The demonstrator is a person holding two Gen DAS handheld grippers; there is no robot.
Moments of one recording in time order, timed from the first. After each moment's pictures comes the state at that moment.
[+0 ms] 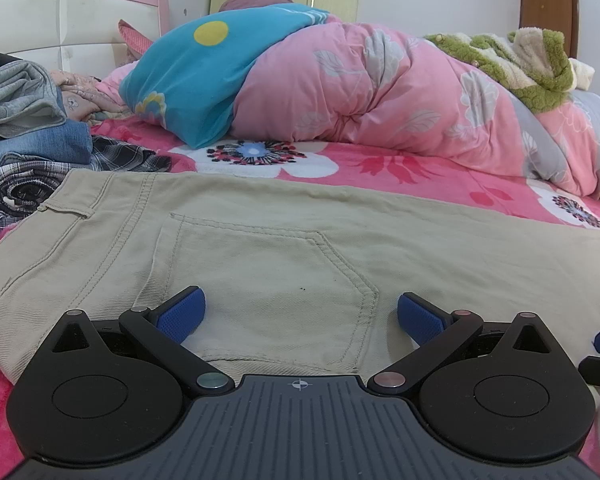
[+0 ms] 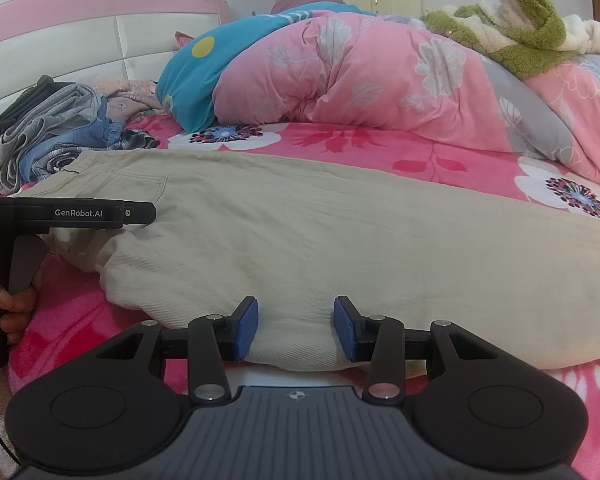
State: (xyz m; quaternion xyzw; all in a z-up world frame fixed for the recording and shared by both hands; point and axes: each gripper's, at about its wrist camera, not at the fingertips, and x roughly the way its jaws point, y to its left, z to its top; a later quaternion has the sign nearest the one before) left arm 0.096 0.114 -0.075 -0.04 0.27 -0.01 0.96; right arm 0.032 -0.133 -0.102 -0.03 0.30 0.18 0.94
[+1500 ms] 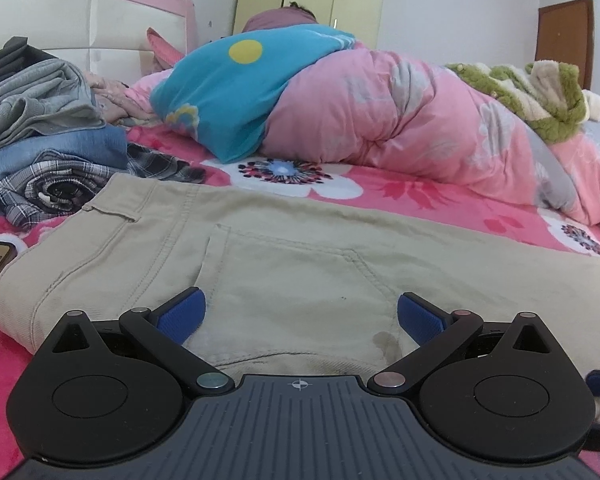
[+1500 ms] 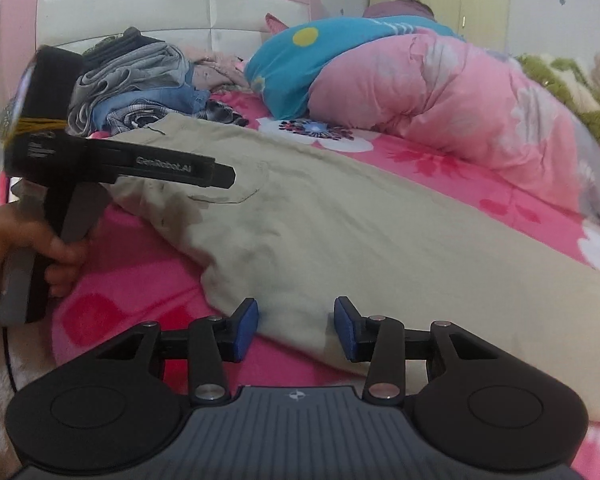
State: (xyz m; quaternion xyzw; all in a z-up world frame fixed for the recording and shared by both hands) left arm 0.080 0.134 -0.070 -0.07 0.24 0.01 0.97; right arm 0.009 -0.084 -0.088 -0.12 0.29 0.27 0.91
